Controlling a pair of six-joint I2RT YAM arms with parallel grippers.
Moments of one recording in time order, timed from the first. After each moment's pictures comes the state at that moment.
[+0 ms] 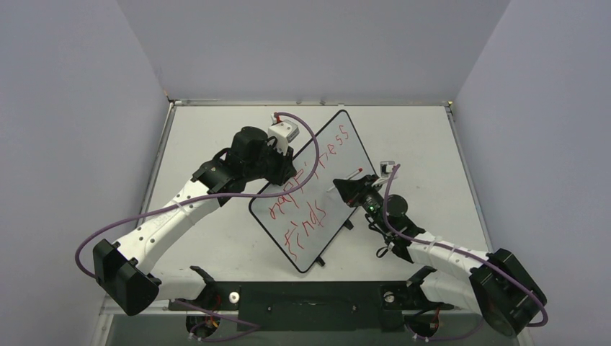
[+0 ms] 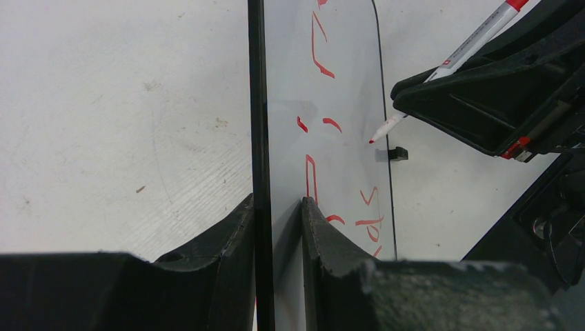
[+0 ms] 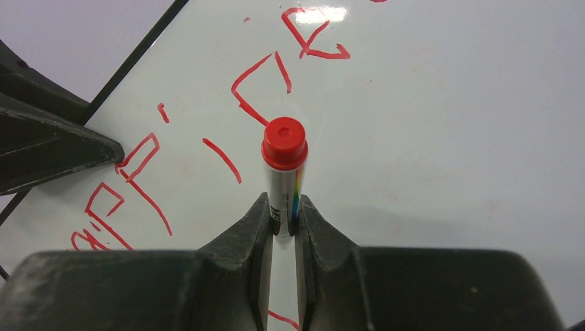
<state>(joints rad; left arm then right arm) -0.67 1.28 1.22 -0.50 0.11 -0.12 0.63 1.08 0.28 0.81 0.04 0.69</state>
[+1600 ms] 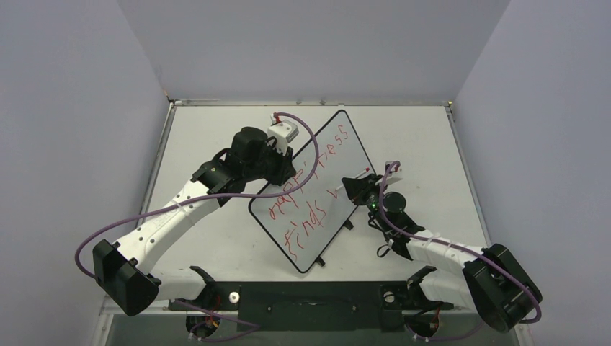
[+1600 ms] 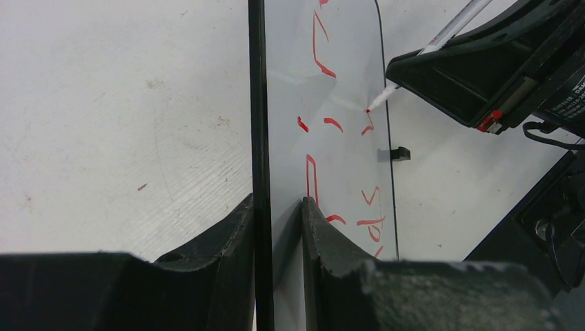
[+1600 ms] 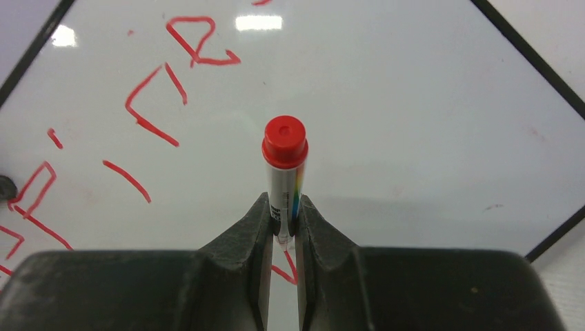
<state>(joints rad) -0.67 1.28 1.22 -0.50 0.10 -0.12 0.58 1.14 0.26 0.79 0.14 0.69</state>
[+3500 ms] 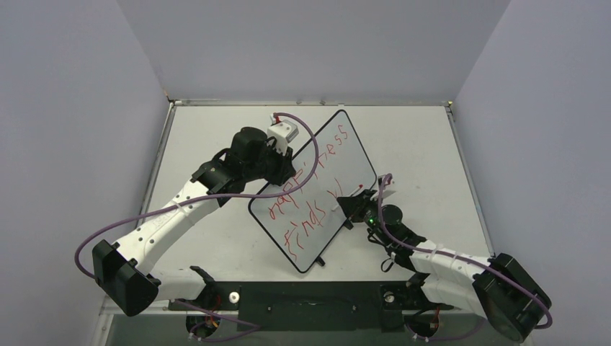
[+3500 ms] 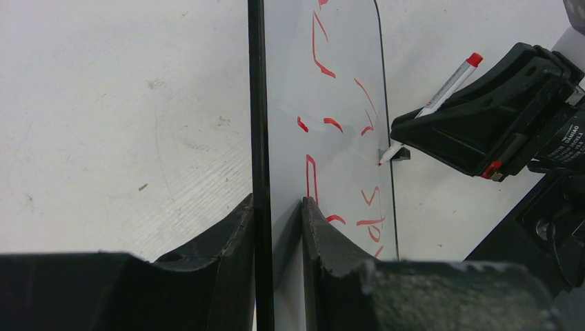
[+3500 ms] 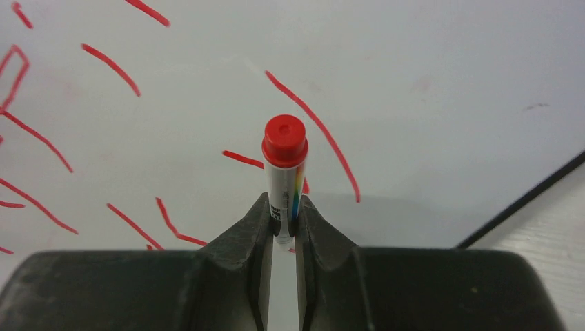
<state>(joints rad) -0.68 1.27 1.22 -0.50 0.10 -0.12 0.67 1.04 0.17 0.67 0.13 0.72</state>
